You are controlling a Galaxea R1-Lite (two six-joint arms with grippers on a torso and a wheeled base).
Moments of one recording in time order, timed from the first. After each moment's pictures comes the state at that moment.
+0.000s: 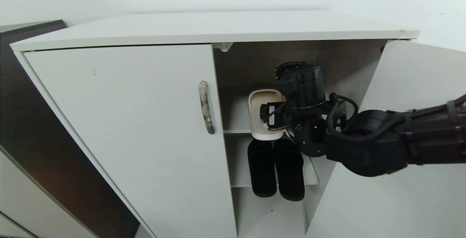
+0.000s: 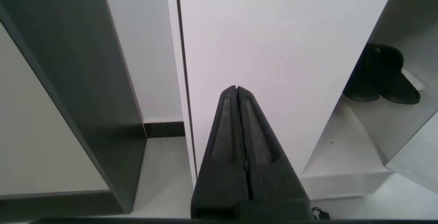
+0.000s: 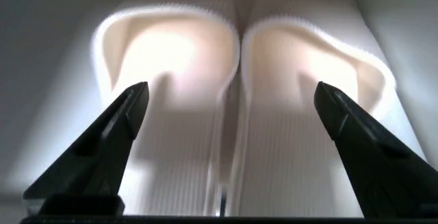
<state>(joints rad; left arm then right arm) 0.00 0.00 0.00 0.00 -0.01 -0.01 0.83 1.94 -1.38 -0.31 -0.75 0.19</state>
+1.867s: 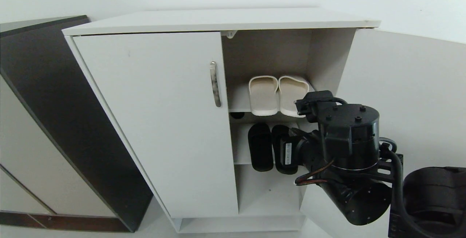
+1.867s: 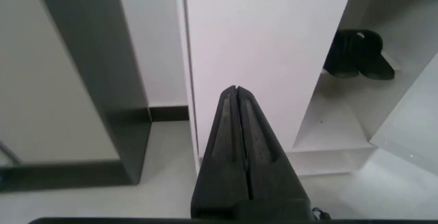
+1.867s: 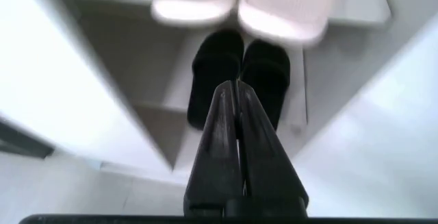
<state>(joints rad) 0.00 0.00 0.00 0.00 -0.01 -0.01 0.94 1.74 -0.92 -0.60 -0.74 0.19</state>
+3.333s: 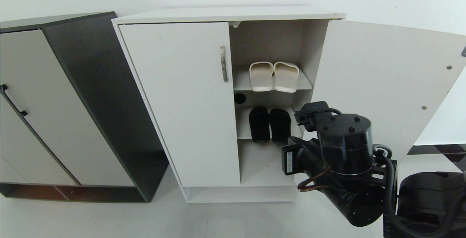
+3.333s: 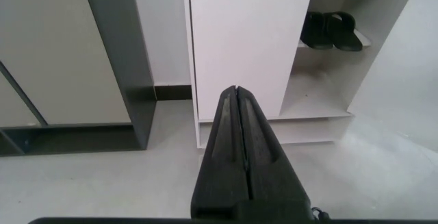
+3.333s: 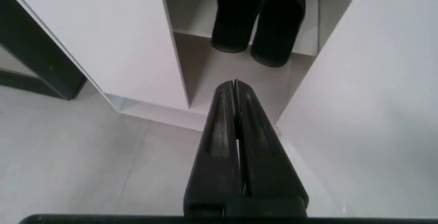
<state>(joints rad) 0.00 0.00 0.00 0.00 -0.01 -0.01 0.90 1.76 -0.86 -0.63 -0.65 0.19</state>
